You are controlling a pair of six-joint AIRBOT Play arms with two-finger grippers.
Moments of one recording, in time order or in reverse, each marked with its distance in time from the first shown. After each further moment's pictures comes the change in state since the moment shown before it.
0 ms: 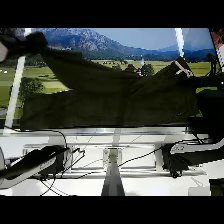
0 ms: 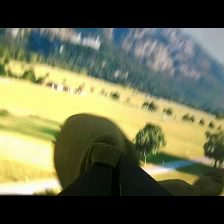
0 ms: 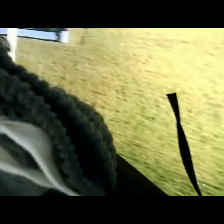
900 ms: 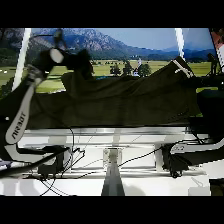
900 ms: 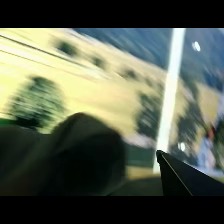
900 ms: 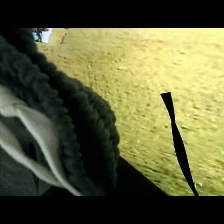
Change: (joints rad) left arm -0.059 -0.386 -0.048 -0.460 0.347 0.134; right arm 0.000 0.000 0.000 -0.004 -0.004 0.001
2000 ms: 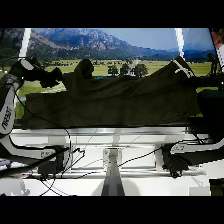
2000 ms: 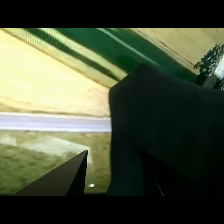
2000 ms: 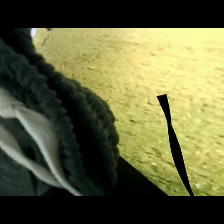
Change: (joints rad) left arm 0.321 -0.059 -0.166 -0.018 -0.200 0.185; right arm 0.000 0.000 0.000 0.000 -0.017 -0.001
